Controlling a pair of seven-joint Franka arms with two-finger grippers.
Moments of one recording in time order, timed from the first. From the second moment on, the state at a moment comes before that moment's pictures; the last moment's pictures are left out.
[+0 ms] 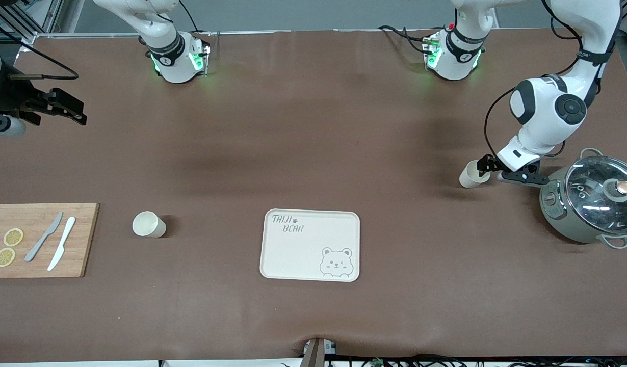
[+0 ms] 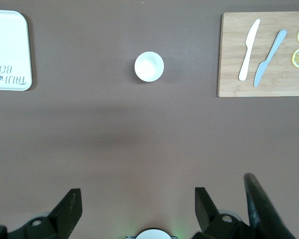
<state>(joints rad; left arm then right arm) 0.14 0.14 -0.06 -2.50 0.00 2.74 0.26 -0.10 -0.02 0.15 -1.54 -0.01 1.43 0.04</state>
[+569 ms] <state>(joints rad) 0.13 0.14 -0.06 -2.50 0.00 2.74 0.26 -0.09 -0.02 0.15 -1.54 -0.01 1.44 0.04</state>
